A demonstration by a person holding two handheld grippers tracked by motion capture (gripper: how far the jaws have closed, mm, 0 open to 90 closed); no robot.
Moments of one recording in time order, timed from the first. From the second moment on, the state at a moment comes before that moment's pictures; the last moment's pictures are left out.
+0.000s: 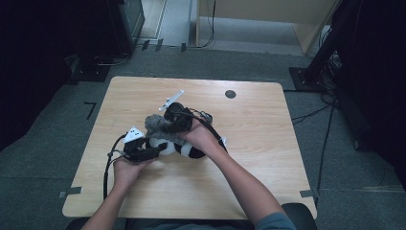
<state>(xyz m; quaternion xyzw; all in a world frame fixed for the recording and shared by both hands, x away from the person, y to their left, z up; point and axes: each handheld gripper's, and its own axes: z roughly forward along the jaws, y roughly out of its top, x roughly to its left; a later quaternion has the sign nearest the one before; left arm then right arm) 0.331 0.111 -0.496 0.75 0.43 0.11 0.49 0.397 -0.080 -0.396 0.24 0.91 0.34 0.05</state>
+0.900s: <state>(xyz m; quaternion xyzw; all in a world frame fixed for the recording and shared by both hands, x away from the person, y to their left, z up) 0.331 0.113 -0.496 0.75 0.42 0.11 0.49 0.398 -0.111 -0.370 0.28 0.88 0.37 0.06</state>
